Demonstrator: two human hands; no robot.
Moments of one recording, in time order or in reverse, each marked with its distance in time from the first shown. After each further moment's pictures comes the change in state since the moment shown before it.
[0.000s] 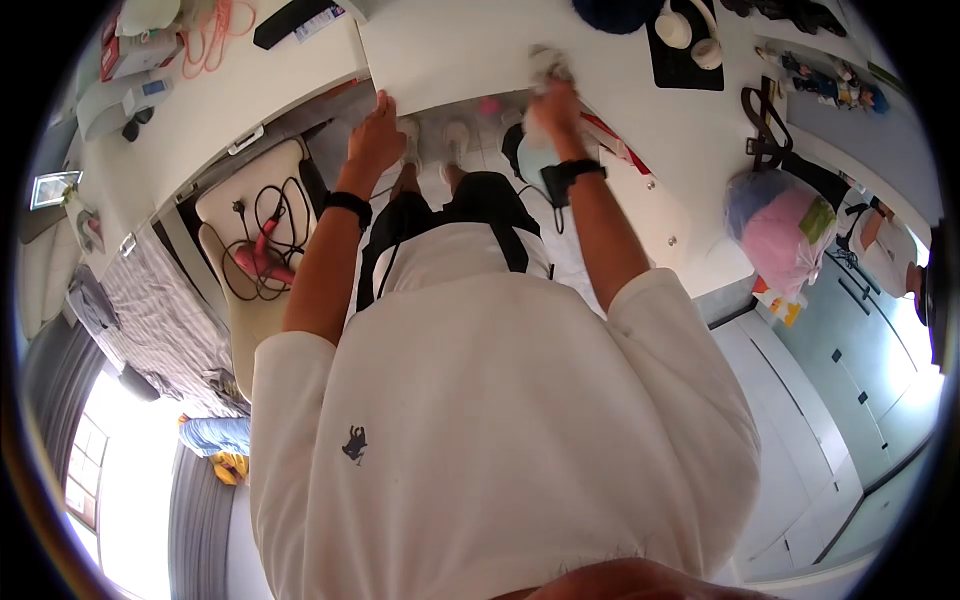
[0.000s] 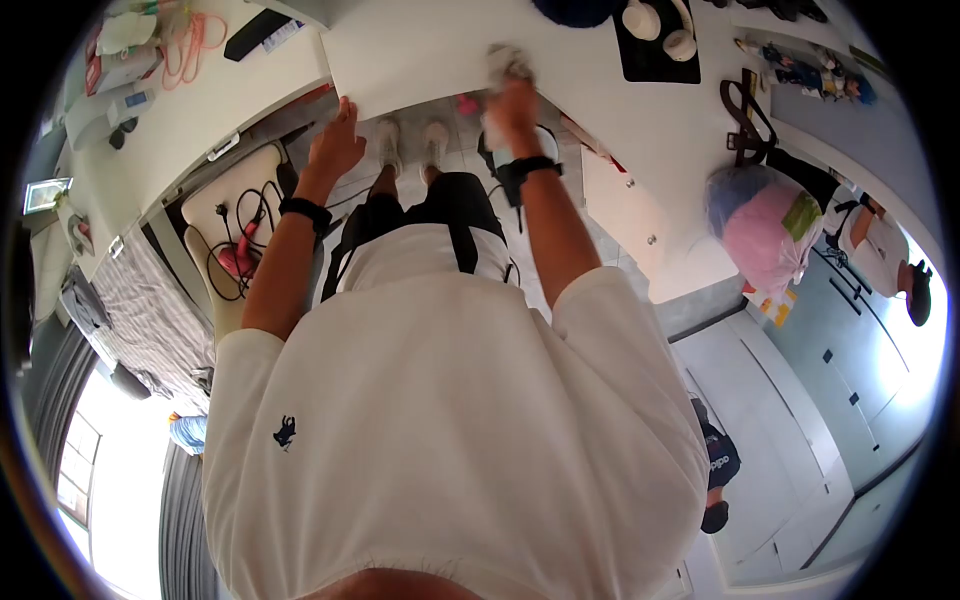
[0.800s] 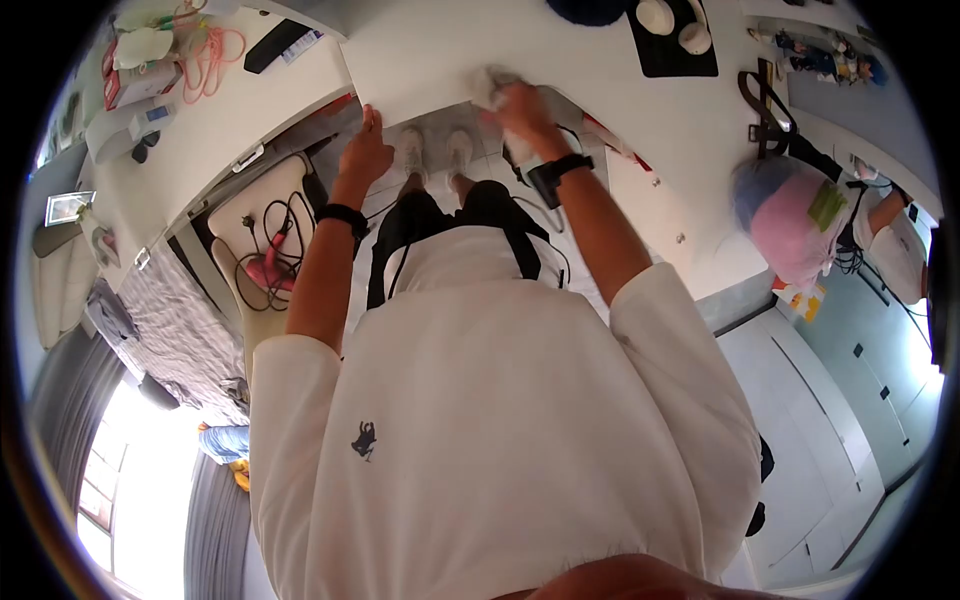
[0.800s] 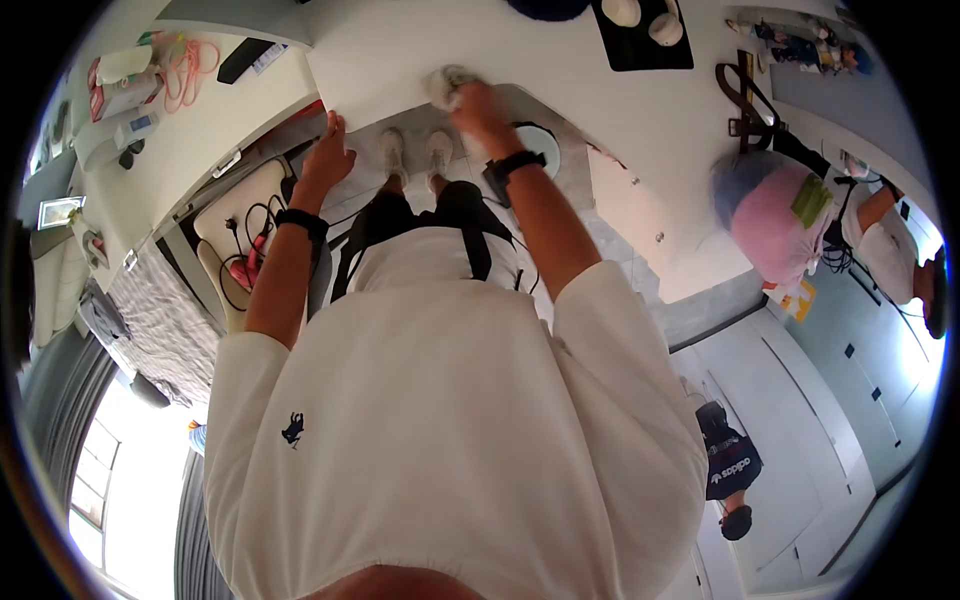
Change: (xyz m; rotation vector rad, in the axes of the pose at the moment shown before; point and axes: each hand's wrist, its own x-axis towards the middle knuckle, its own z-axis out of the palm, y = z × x) left_hand 0.003 -0.001 0.008 -0.001 -0.032 -0.024; right_hand -0.005 -0.024 -0.021 0.155 -0.236 -0.161
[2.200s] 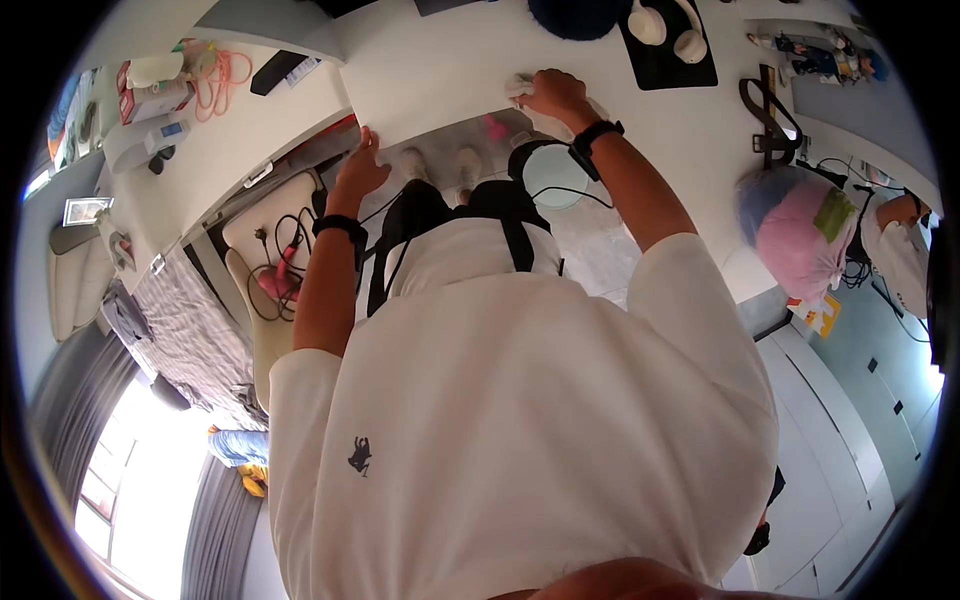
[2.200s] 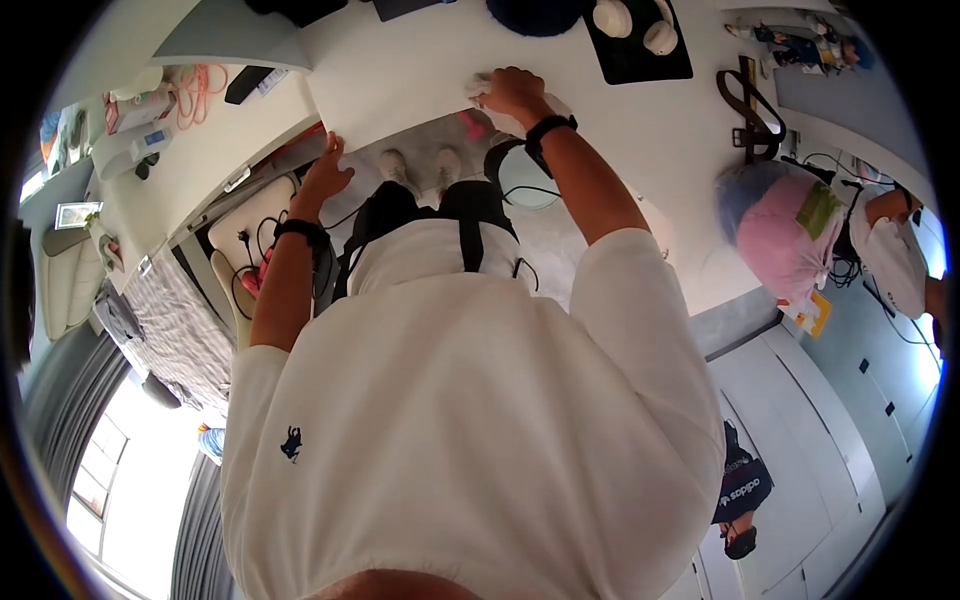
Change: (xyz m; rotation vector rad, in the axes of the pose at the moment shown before) left_hand 0.012 -0.013 0.004 -0.022 -0.025 0.030; right_hand 0.039 0.037 -0.071 -0.396 -0.166 0.079
